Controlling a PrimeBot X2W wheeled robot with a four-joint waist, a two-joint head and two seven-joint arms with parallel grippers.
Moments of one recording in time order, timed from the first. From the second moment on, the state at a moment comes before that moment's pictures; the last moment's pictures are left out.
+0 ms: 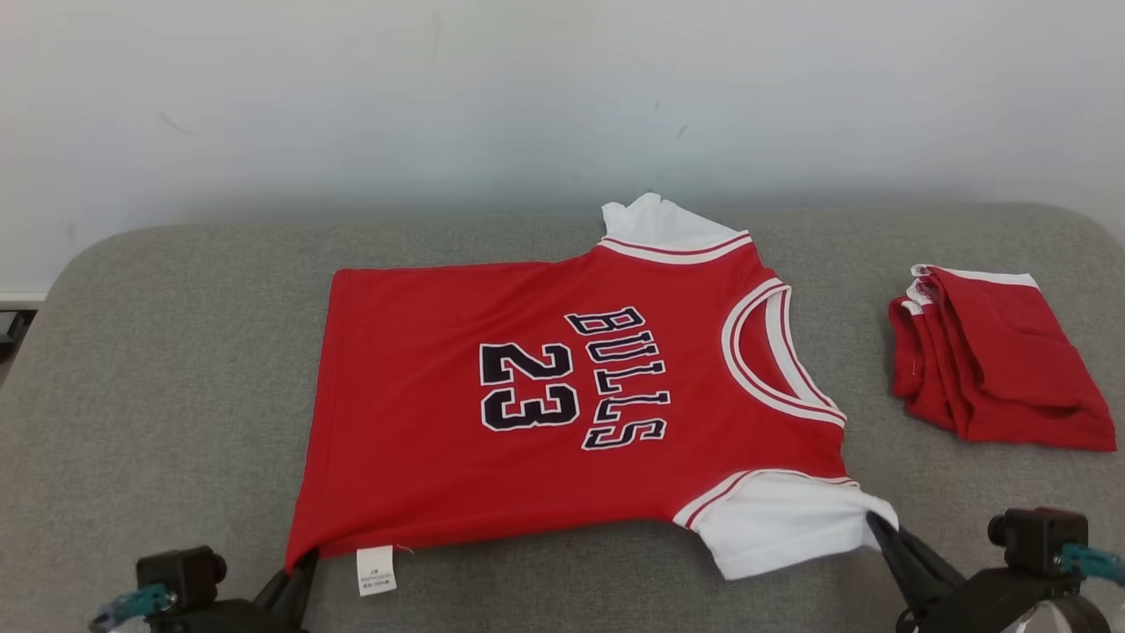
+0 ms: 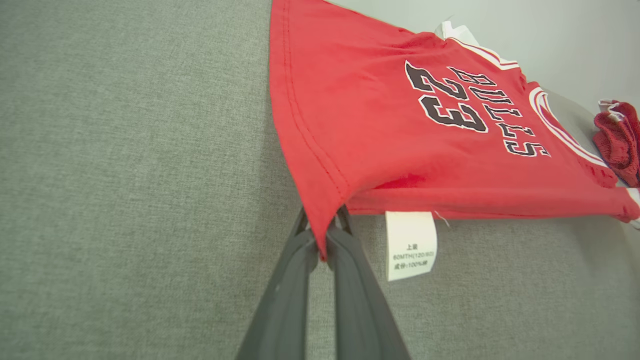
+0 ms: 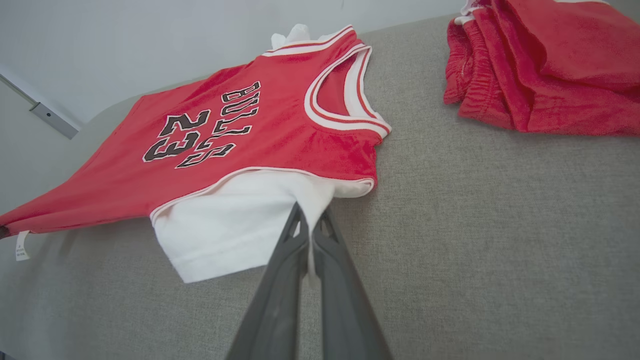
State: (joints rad) left arm -0.10 0.21 -0.25 0.41 -0.49 -0.11 0.09; right arm 0.09 -0.29 0.14 0.07 0.66 0.04 0.13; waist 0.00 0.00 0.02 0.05
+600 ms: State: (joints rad) left arm -0.37 0.21 -0.24 0.46 -0.72 -0.12 0.38; right arm -0.30 -0.36 0.18 0.21 0.67 0.06 0.37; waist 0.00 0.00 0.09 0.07
